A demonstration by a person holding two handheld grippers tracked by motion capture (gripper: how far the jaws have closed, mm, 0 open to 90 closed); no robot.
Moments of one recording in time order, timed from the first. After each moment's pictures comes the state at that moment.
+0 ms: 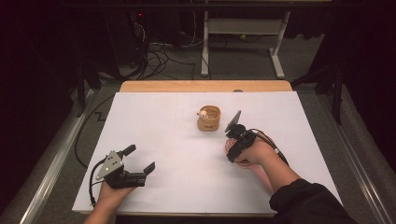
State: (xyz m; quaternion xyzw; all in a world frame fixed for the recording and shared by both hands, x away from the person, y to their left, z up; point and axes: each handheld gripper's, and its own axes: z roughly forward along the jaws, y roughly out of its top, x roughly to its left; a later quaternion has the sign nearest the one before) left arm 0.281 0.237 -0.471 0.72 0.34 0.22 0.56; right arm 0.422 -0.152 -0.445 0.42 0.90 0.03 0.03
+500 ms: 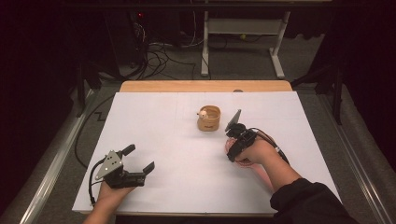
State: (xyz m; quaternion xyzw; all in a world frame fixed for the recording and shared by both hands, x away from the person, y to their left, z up) left arm 0.282 0.239 -0.471 0.72 0.35 0.22 0.56; right arm 0.425 -0.153 -0.443 0.42 0.91 0.02 0.02
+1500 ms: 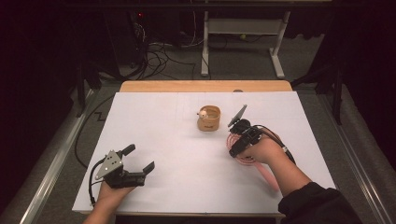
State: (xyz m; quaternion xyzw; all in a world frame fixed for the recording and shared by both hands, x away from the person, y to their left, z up) left arm 0.282 0.239 -0.471 0.71 0.35 0.22 0.57; right arm 0.413 -0.159 -0.410 0.42 0.91 0.07 0.05
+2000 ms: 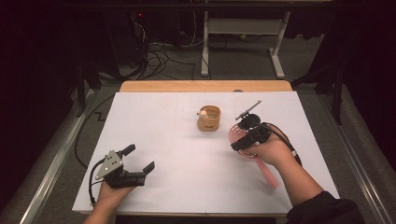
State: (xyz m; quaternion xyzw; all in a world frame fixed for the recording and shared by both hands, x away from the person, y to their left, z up) left arm 0.282 0.239 -0.472 0.71 0.35 0.22 0.57; right arm 0.400 -0.177 -0.384 0.42 0.88 0.17 0.09
